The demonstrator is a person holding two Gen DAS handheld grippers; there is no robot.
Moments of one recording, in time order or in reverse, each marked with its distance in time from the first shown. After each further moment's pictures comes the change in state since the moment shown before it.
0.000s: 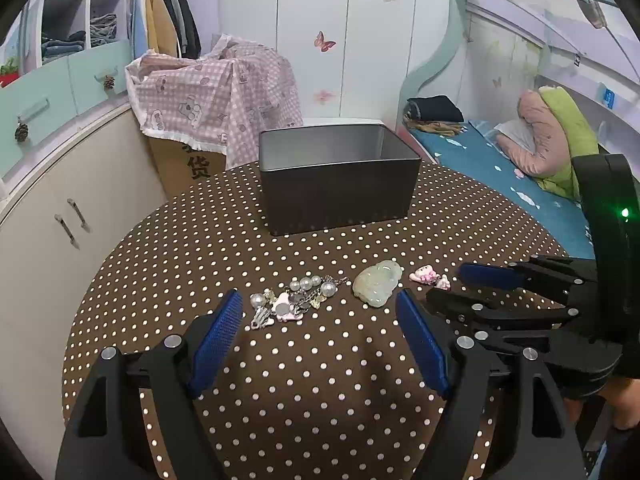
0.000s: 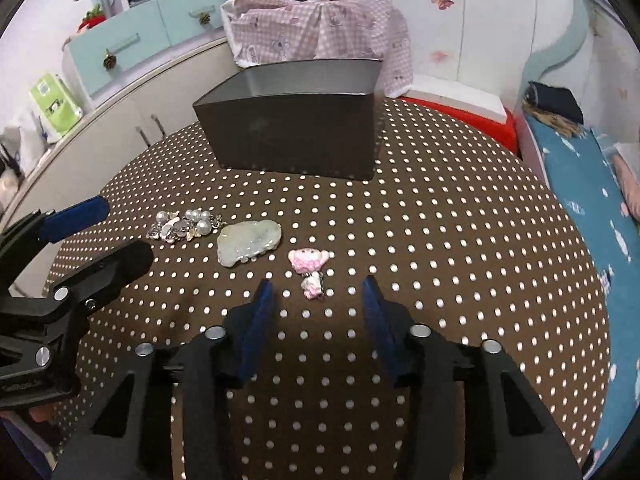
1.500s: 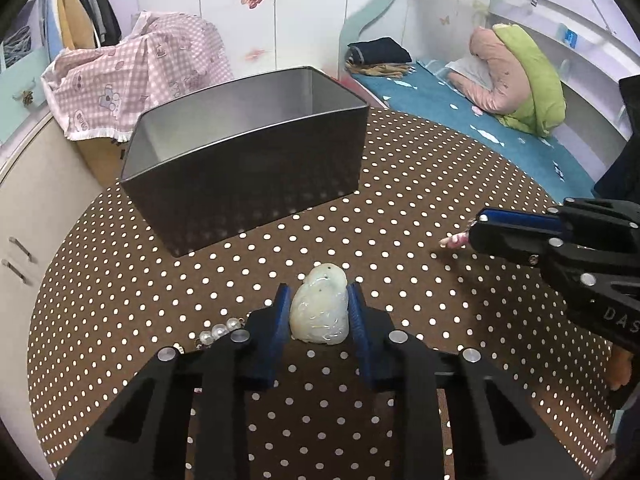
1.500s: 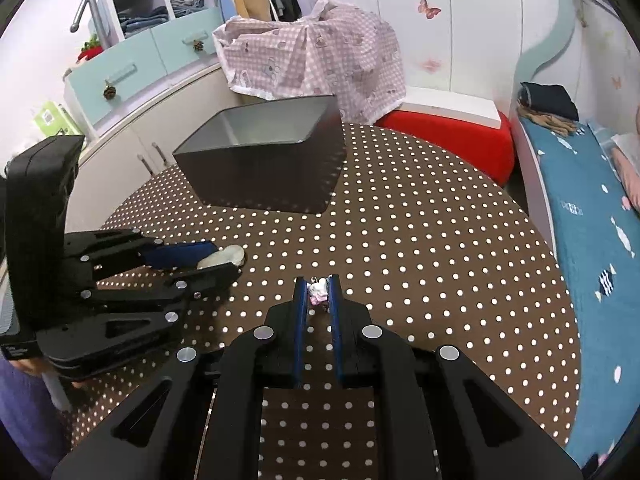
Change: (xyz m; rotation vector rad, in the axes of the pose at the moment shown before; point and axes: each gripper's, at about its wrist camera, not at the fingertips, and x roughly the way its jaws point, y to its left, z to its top) left arm 0.079 -0.028 0.026 0.166 0.181 -0.153; right arm -0.028 -0.044 0.008 0.065 -0.074 0.043
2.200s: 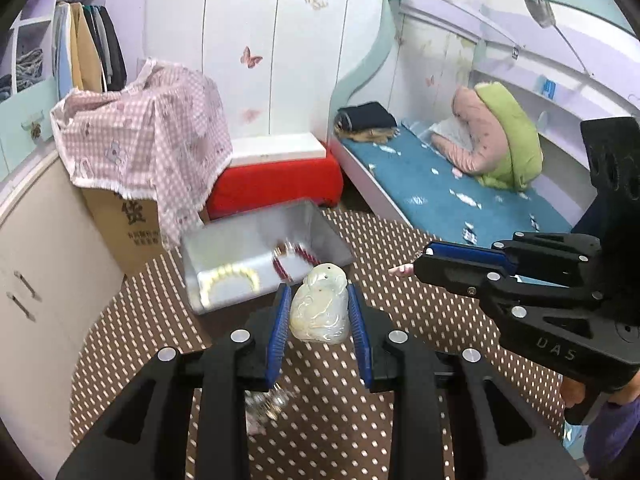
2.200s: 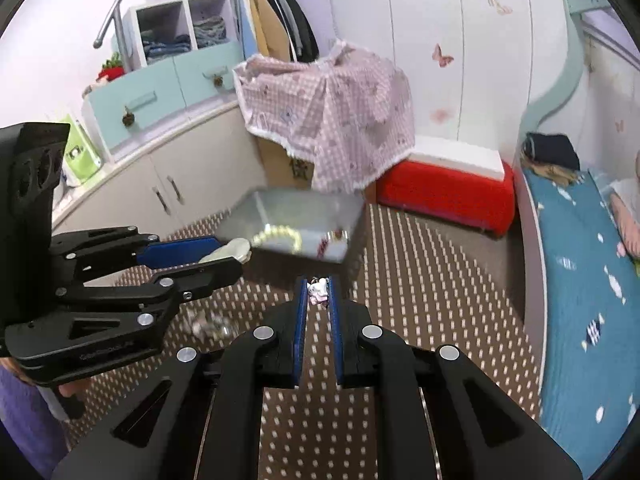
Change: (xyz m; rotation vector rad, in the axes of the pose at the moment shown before) left arm -0.081 0.015 0.052 -0.011 -0.211 -0.065; right arm -0.046 0.033 0.068 -0.072 -0.146 0.005
